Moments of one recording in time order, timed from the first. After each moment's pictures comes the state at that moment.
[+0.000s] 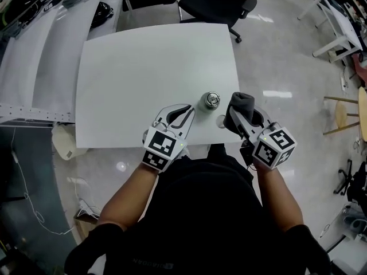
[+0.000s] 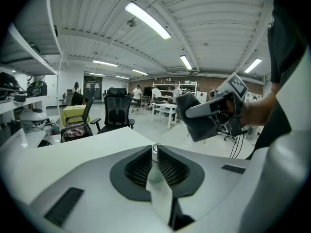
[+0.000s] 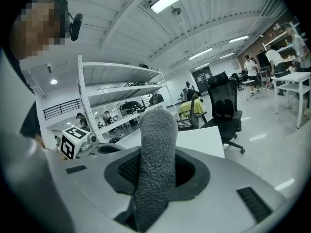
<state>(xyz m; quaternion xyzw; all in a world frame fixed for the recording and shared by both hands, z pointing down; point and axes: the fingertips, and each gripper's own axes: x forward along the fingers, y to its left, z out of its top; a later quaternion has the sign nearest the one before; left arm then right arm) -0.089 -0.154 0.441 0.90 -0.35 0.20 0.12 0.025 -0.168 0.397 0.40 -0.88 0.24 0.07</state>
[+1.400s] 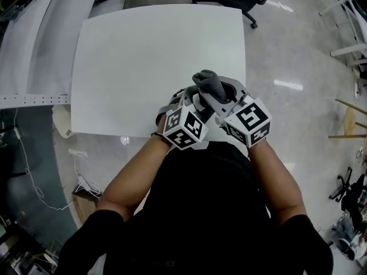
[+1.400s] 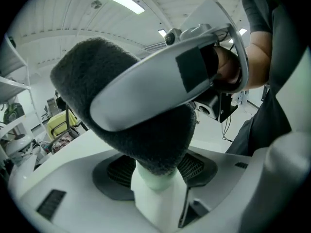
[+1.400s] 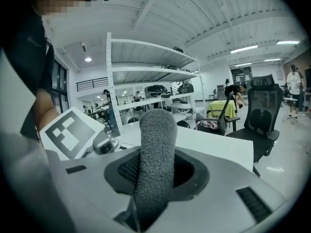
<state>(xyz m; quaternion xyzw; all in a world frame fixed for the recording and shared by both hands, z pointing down) -0.021 -0.201 0.531 0.90 -0.28 0.34 0.05 -0.070 -0.227 0.445 0.23 -0.95 0.13 0.17</state>
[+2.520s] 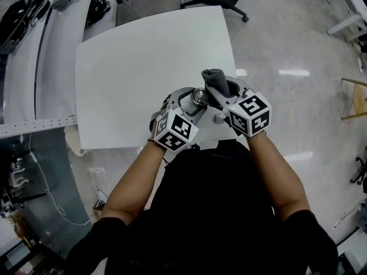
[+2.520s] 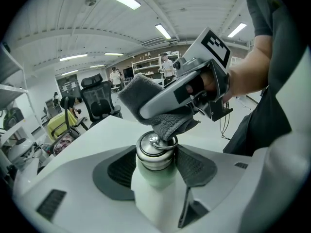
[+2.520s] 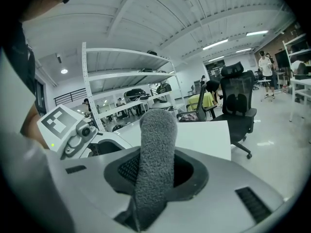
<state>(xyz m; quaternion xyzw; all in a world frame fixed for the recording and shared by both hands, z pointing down) -0.020 -0.201 0.534 0.89 -0.27 0.37 0.05 0.003 -0.249 0.484 0.33 -0.91 0.21 0.14</state>
